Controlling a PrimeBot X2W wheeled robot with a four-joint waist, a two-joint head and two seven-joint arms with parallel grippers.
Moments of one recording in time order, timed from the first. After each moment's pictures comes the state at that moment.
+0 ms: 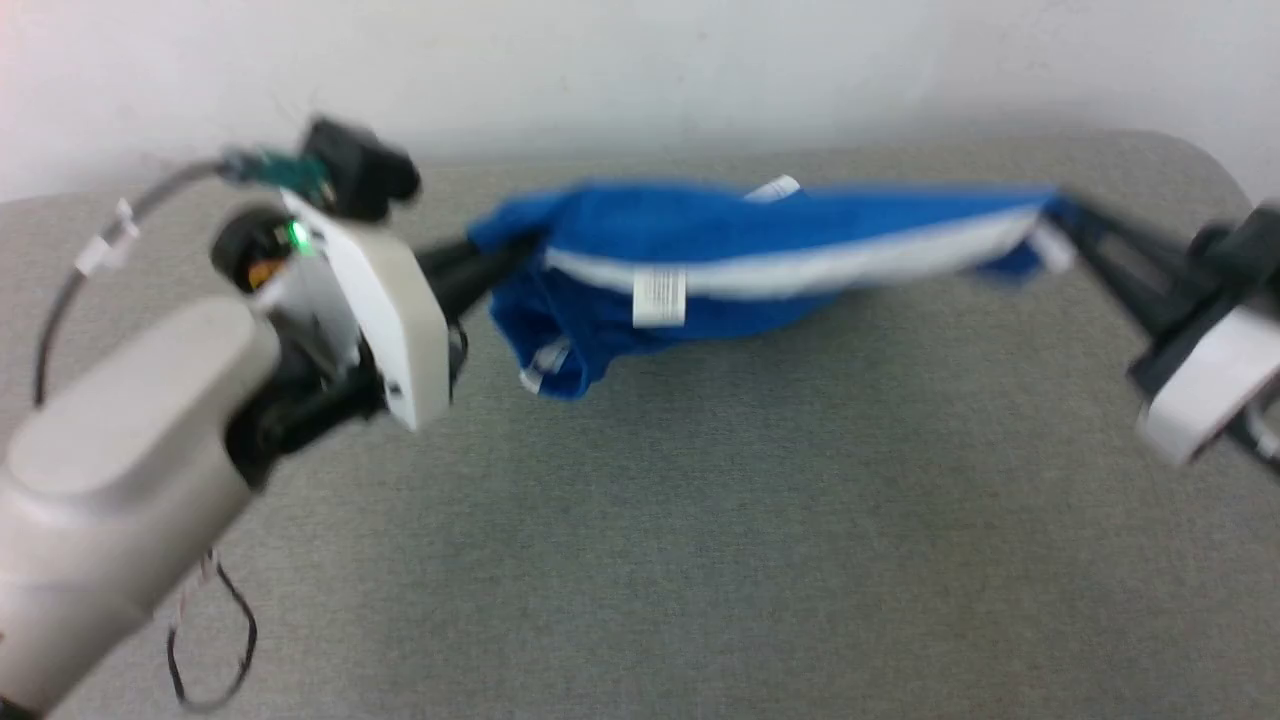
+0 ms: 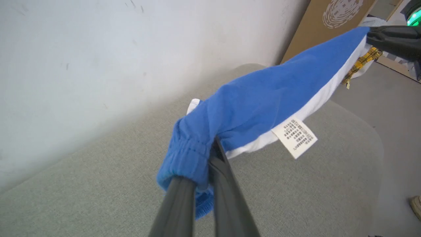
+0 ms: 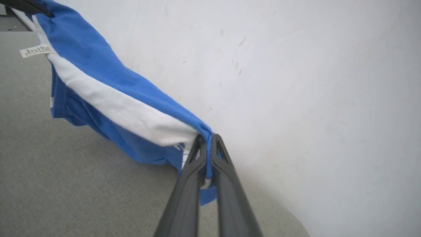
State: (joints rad) left arm -0.95 0.70 -1.01 0.17 -1.12 -0.12 0.19; right arm -0.63 -0.82 0.65 0.06 0.56 0.13 -0.05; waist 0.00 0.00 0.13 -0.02
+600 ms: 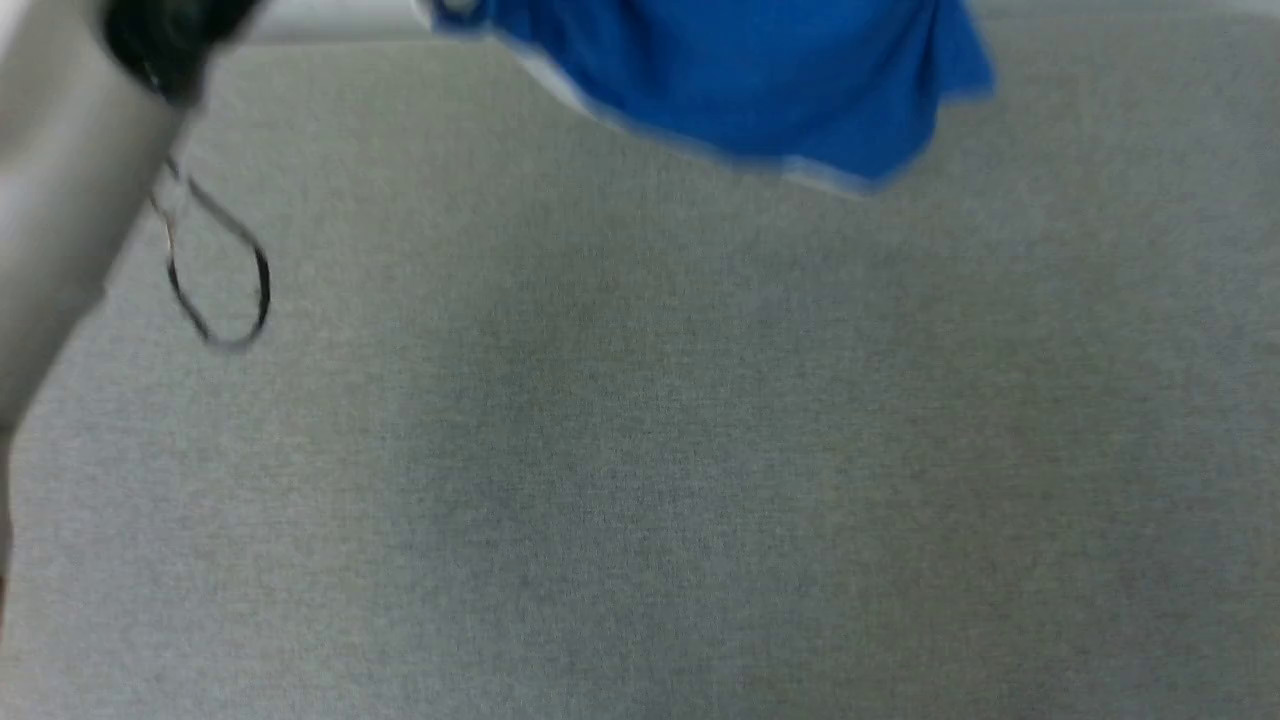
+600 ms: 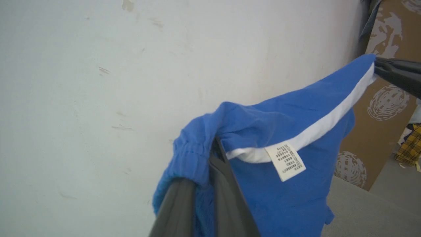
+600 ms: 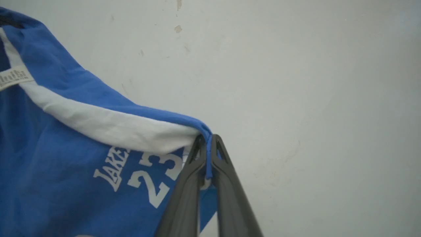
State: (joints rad) left arm -1.43 0.53 -0.85 0.37 -1.00 -0.05 0.09; right arm -1.26 -0.66 0.56 0.29 0.43 0.13 -0.04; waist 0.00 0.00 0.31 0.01
